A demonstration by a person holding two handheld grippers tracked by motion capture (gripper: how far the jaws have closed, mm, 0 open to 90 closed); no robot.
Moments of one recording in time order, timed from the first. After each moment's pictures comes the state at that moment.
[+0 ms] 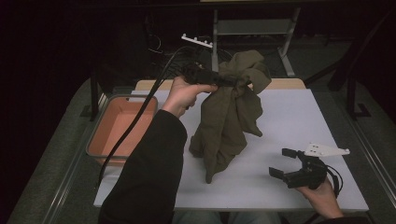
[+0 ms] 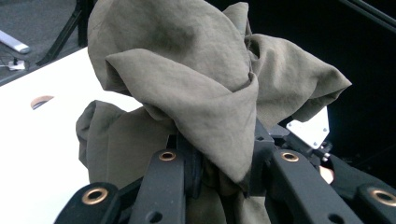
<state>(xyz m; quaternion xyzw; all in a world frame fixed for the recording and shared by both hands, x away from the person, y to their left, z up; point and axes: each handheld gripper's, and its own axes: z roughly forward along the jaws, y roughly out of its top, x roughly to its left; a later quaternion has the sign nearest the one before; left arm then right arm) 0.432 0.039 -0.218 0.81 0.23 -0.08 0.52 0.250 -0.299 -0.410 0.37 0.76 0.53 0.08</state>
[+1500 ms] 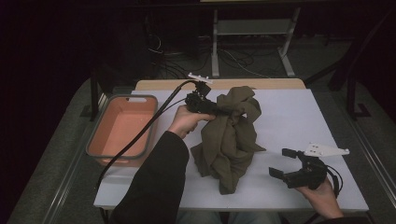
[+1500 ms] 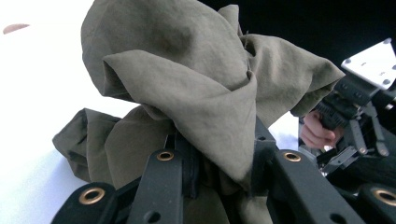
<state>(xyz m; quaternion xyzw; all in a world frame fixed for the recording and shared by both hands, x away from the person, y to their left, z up) 0.432 0.036 -0.325 0.83 0.24 -0.11 0.49 0.250 -0.299 -0.410 0.37 0.76 0.53 0.08</state>
